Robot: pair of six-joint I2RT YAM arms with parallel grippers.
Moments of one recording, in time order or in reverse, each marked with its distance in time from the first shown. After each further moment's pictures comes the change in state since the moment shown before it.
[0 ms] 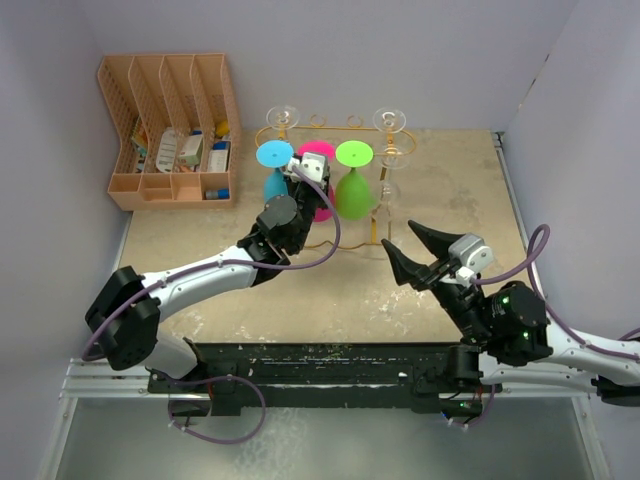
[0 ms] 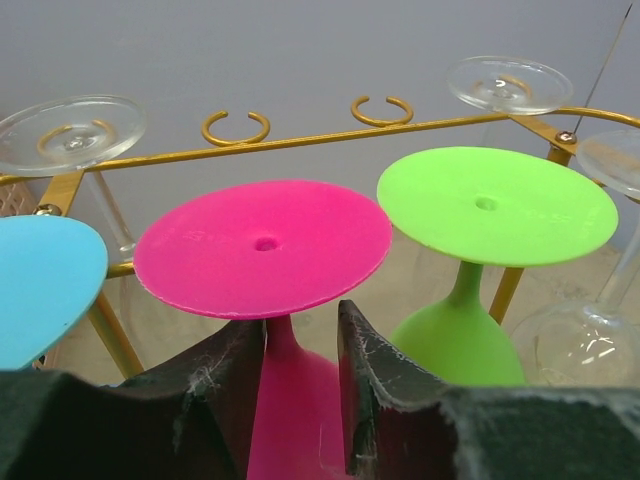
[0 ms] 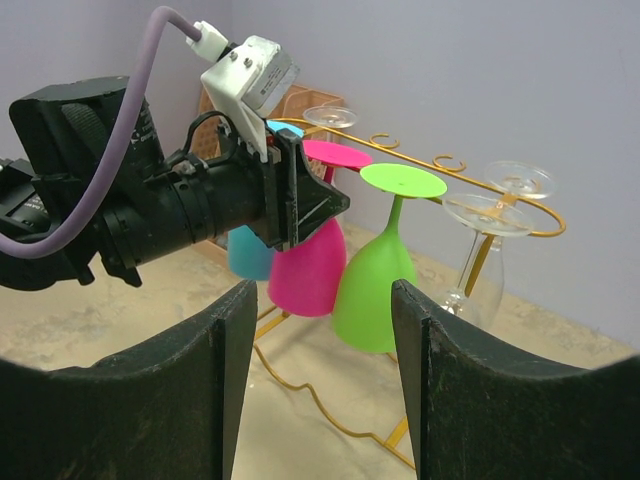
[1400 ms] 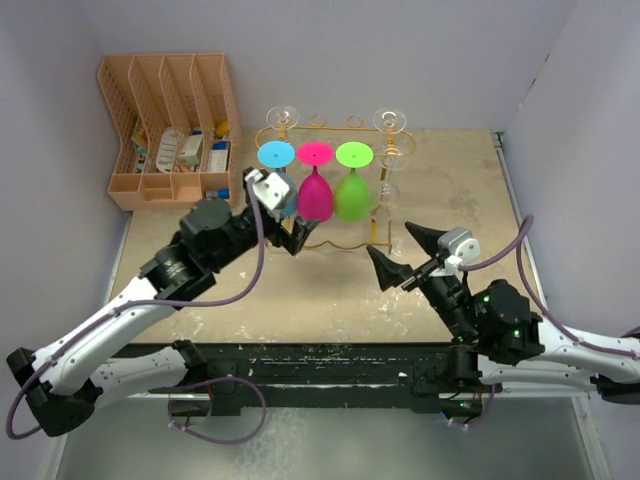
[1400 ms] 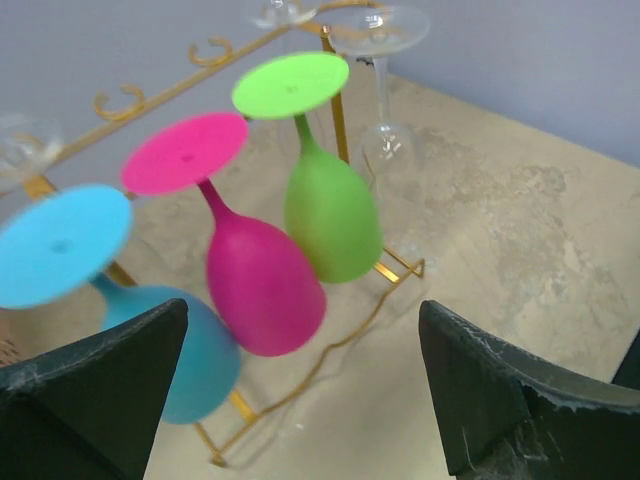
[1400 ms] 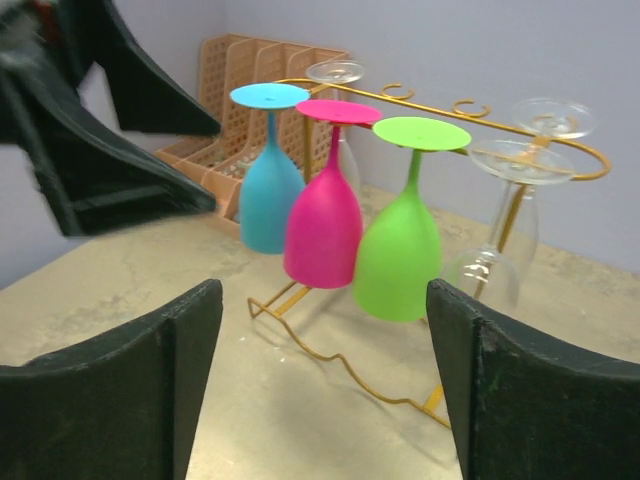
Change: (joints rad) left arm 0.027 -0.484 0.027 -0.784 0.502 -0.045; right arm 0.000 0.060 0.002 -0.041 0.057 0.159
